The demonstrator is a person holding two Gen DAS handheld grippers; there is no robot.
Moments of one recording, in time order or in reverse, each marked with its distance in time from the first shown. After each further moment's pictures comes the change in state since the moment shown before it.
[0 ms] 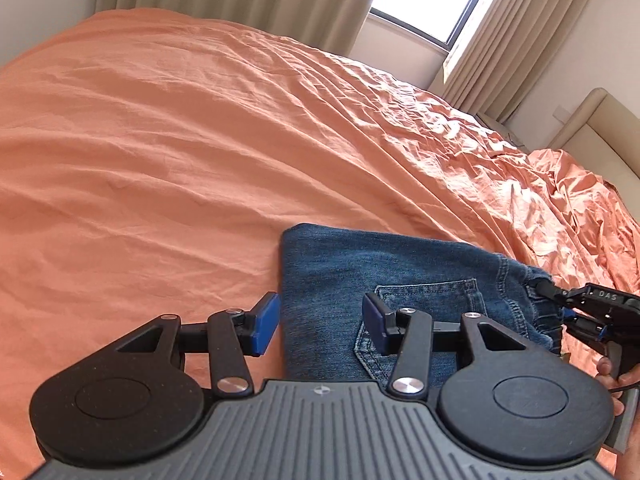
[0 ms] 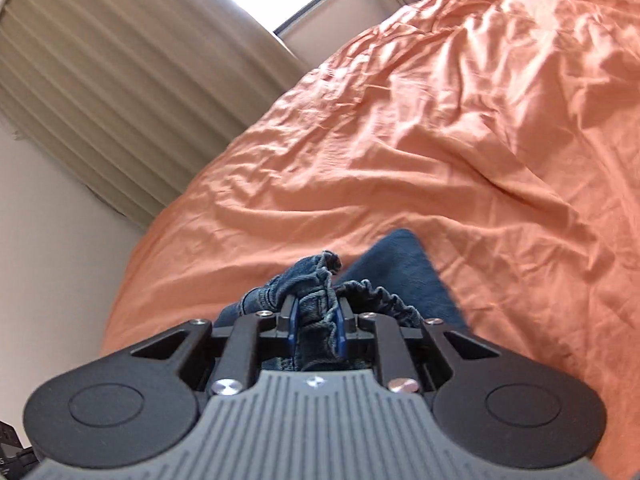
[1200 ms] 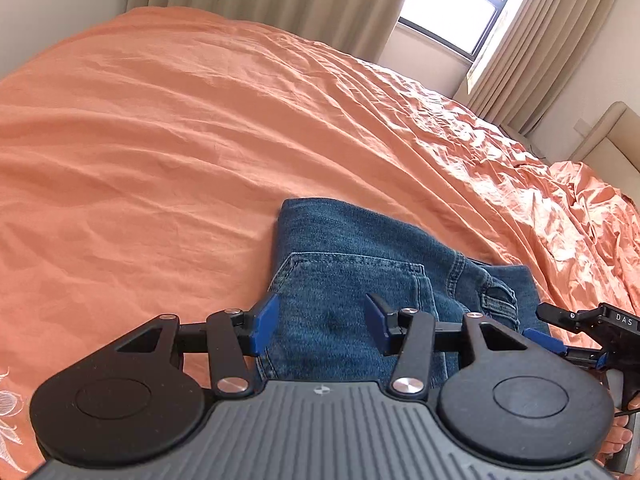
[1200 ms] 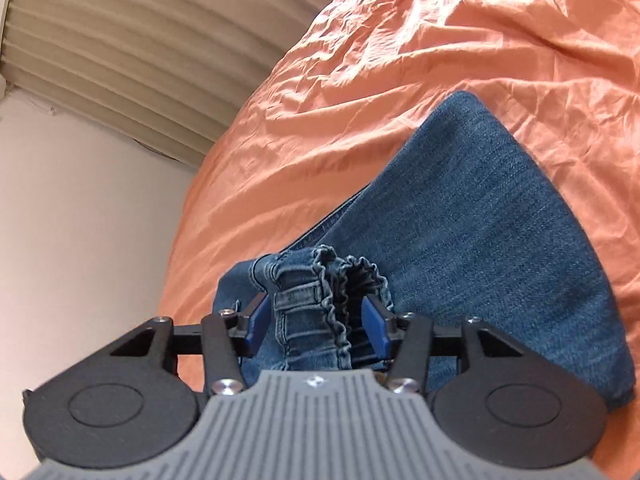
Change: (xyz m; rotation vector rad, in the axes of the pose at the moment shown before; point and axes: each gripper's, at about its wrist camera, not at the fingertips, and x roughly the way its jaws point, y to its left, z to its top) left arm -0.017 0.031 -0.017 -0.064 -0.026 0.061; right arm 0.033 0.005 -0.045 0.121 0.243 0.243
